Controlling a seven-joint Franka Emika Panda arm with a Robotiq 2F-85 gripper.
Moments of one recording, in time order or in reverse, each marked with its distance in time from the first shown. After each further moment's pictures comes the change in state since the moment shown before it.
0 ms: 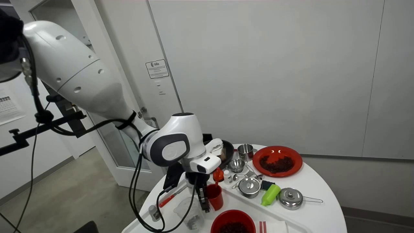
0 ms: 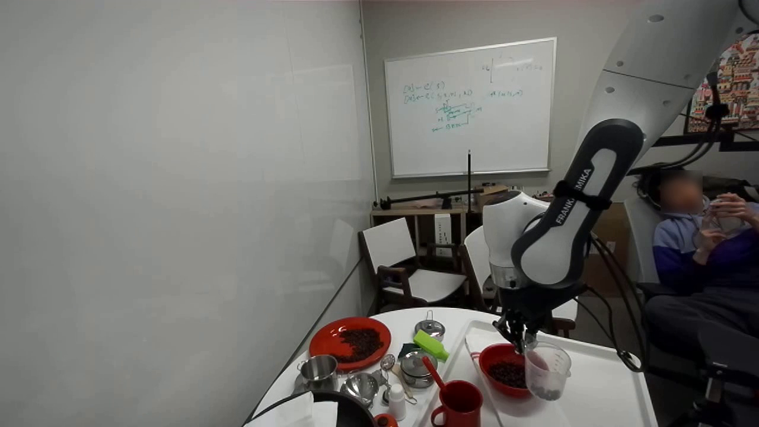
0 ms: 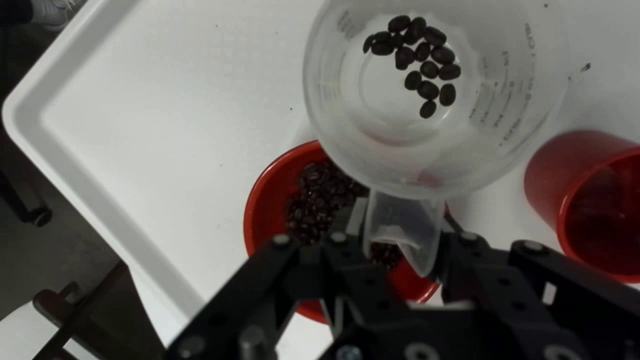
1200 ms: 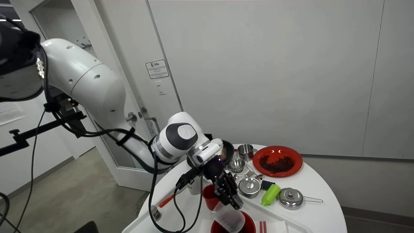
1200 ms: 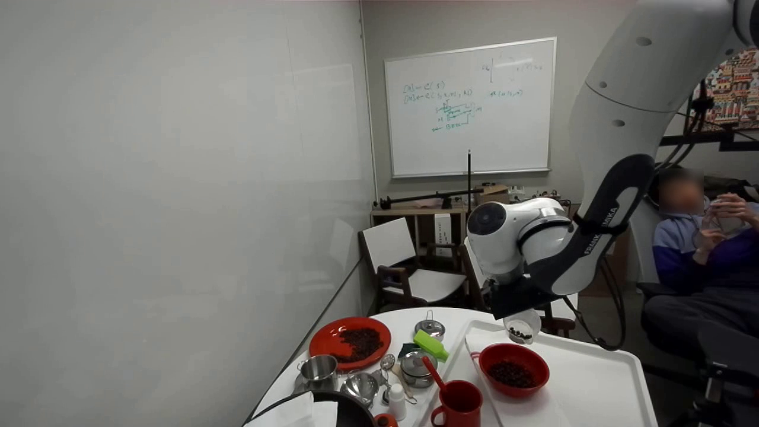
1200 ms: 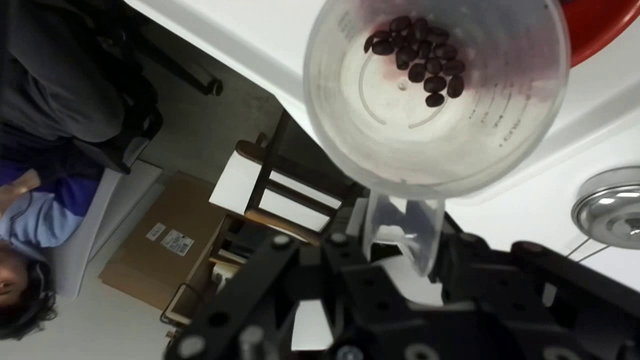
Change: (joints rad) arm 0.347 0.158 -0.407 0.113 -0.590 0.002 0.934
